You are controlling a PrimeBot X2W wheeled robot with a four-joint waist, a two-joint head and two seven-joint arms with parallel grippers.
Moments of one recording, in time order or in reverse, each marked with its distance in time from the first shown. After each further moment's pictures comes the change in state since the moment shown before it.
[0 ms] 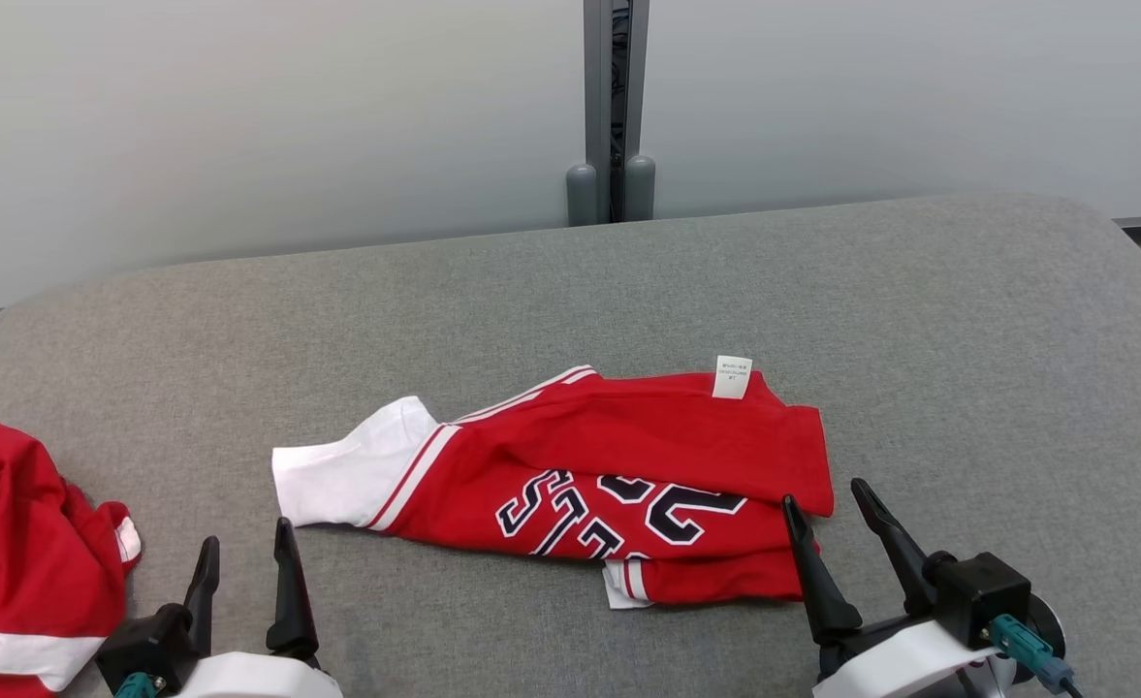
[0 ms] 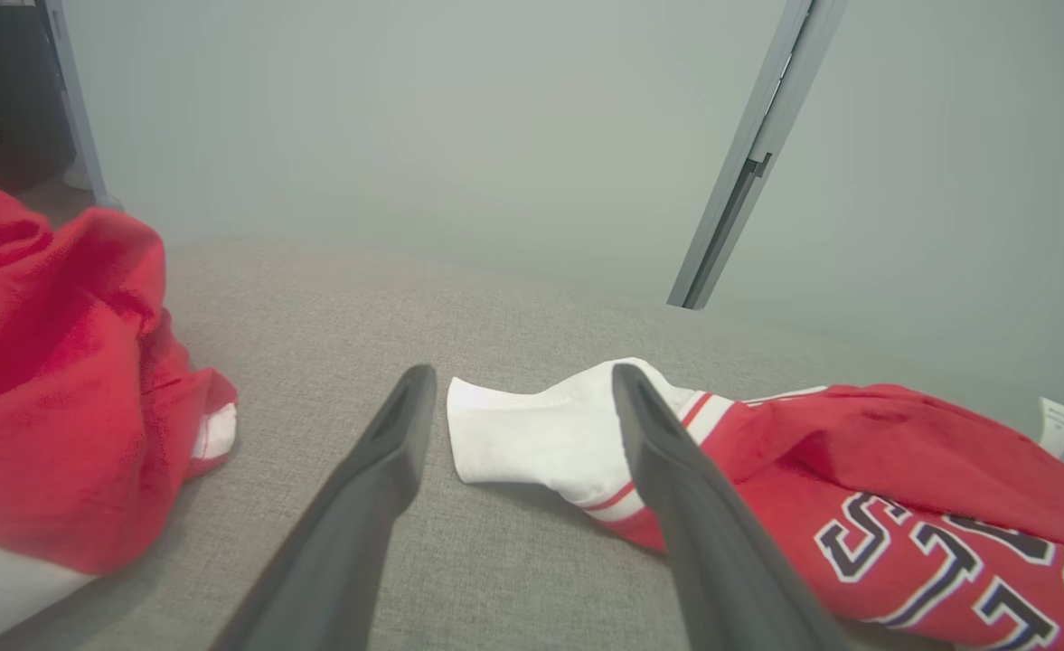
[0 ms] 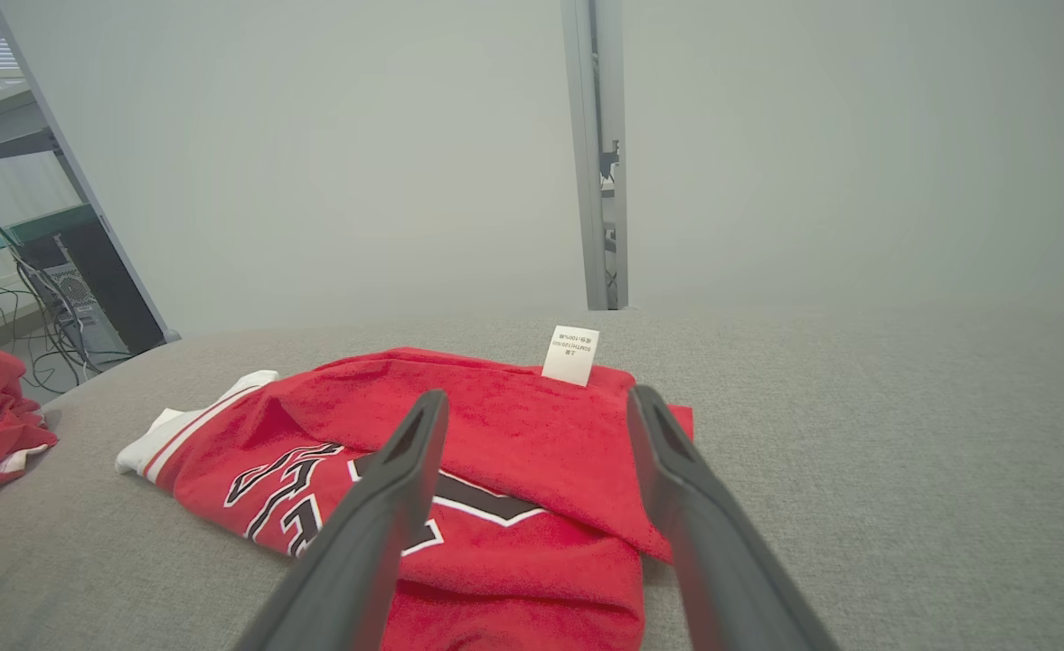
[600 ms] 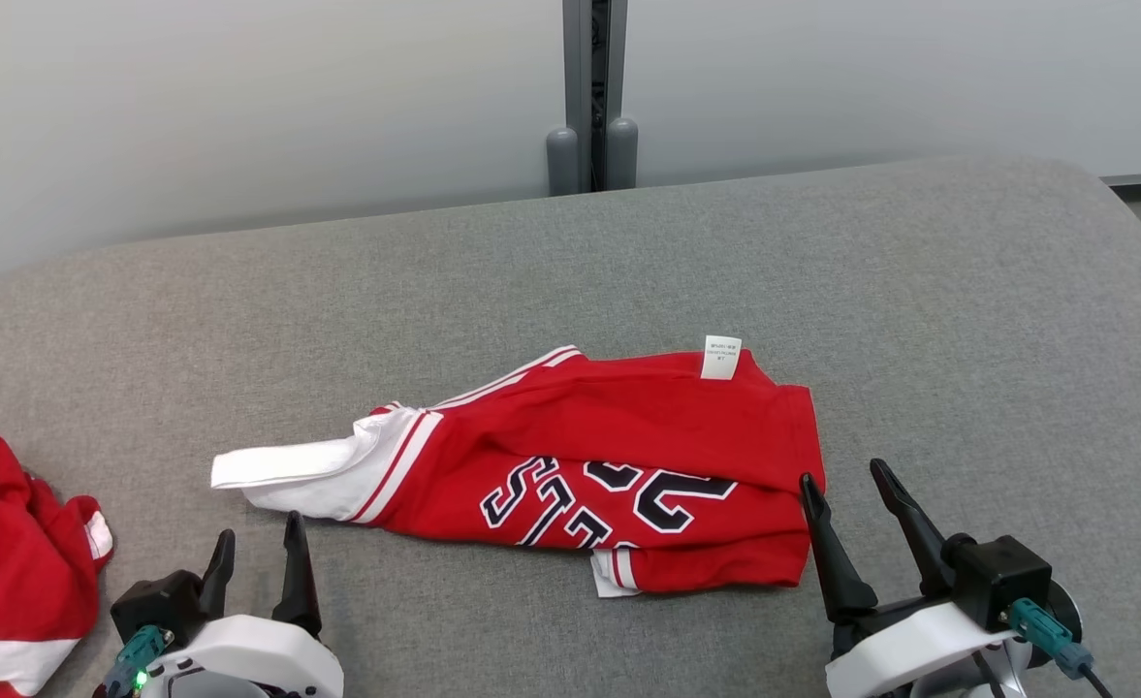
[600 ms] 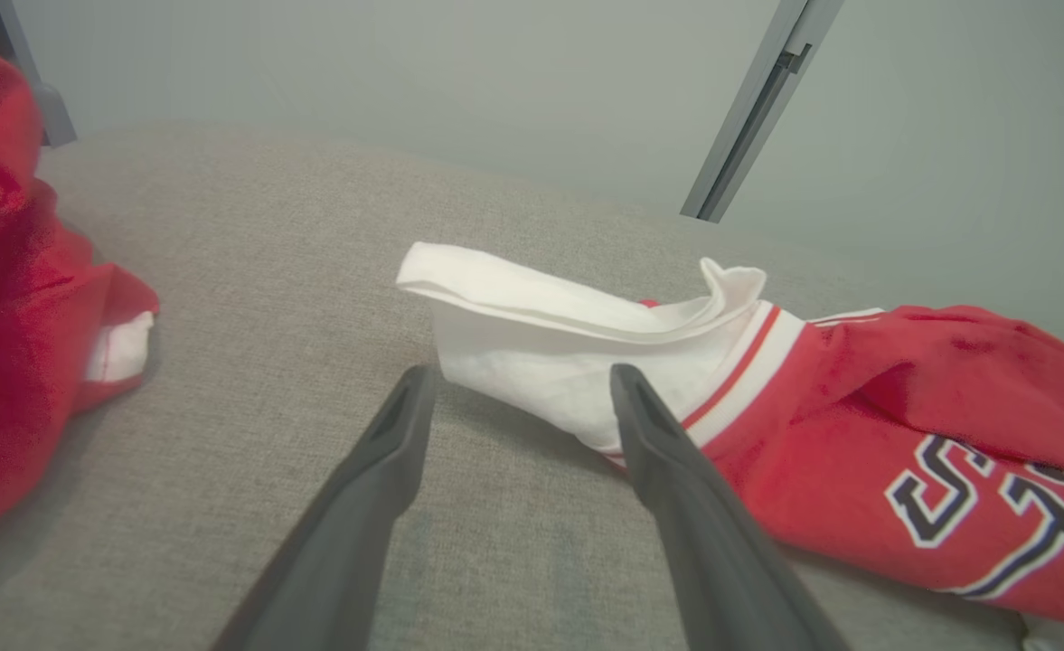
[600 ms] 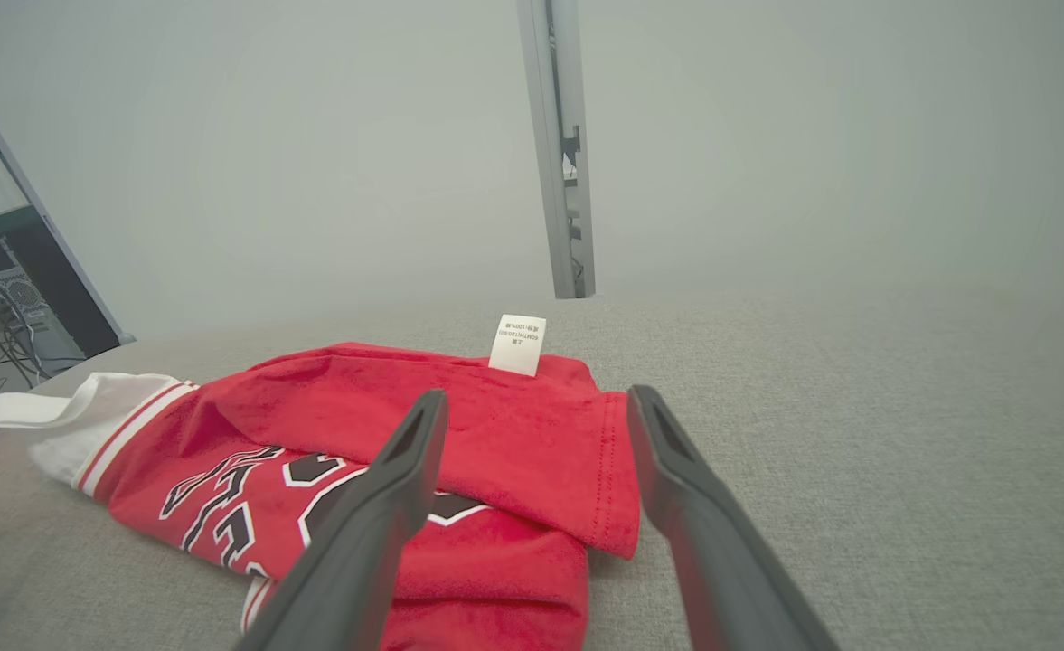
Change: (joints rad) left arm -0.143 0.000 0.016 0.252 -0.042 -0.075 0.014; right arm -0.020 0.000 -0.033 -0.003 0.001 0.000 0.000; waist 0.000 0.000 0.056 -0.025
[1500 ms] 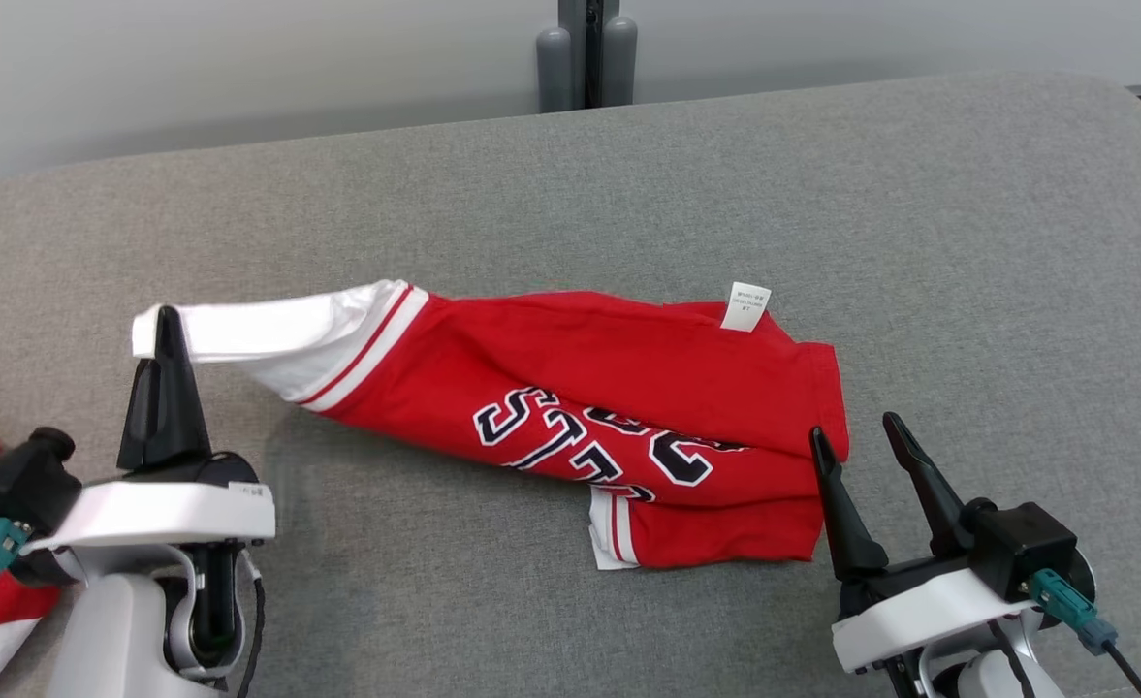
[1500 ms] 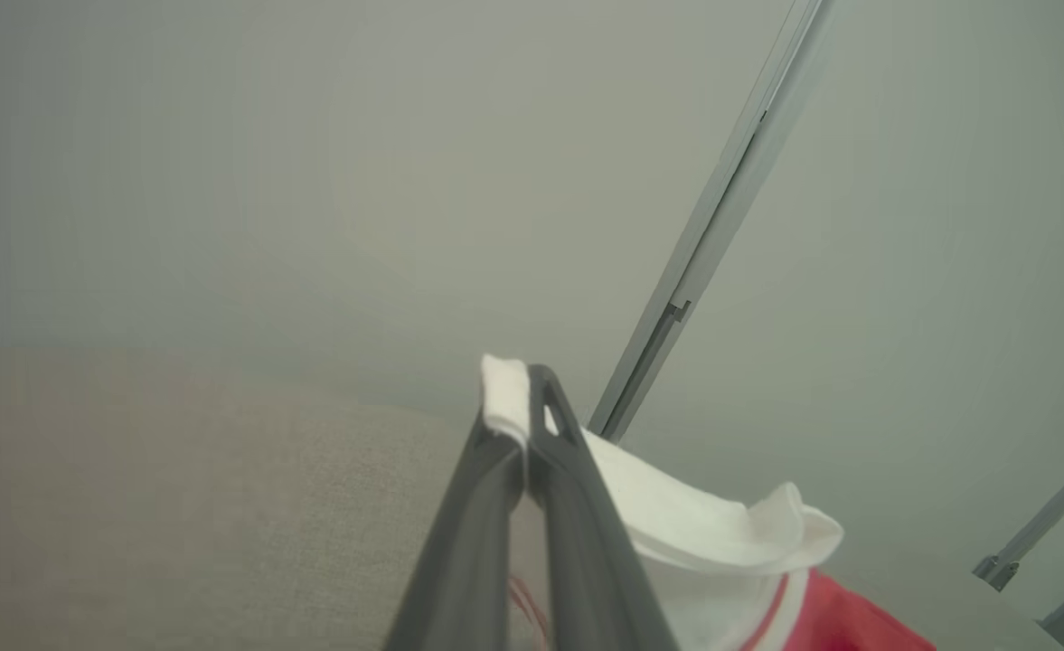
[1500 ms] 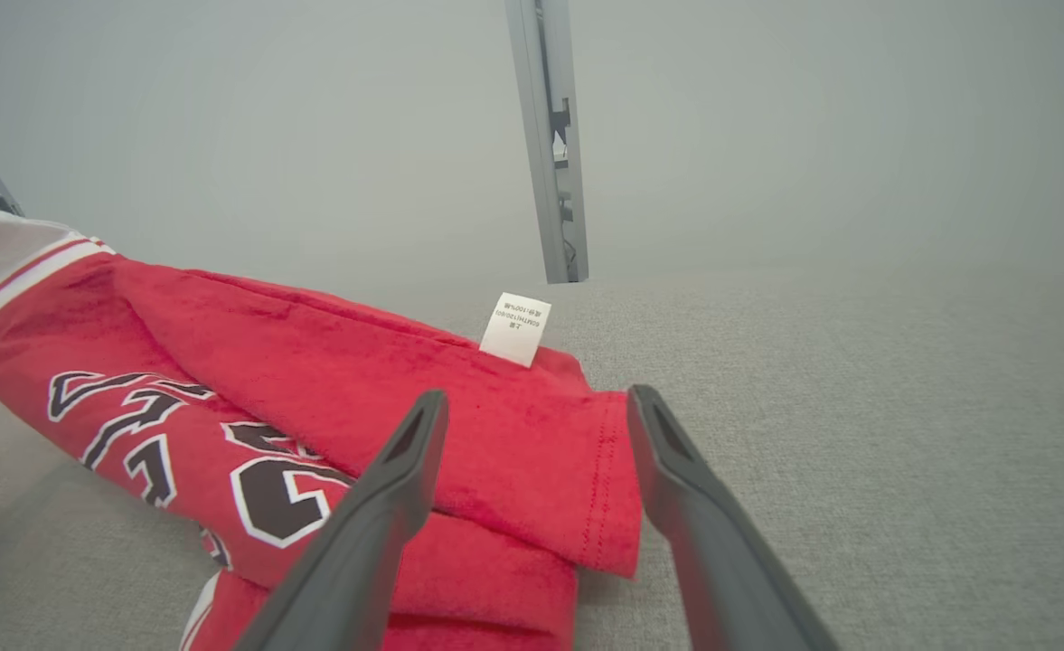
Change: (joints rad) left arm -0.151 0.028 0.069 -0.305 -0.086 -0.073 -0.016; right arm -0.040 0.000 -0.013 -0.058 0.003 0.000 0.000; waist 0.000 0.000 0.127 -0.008
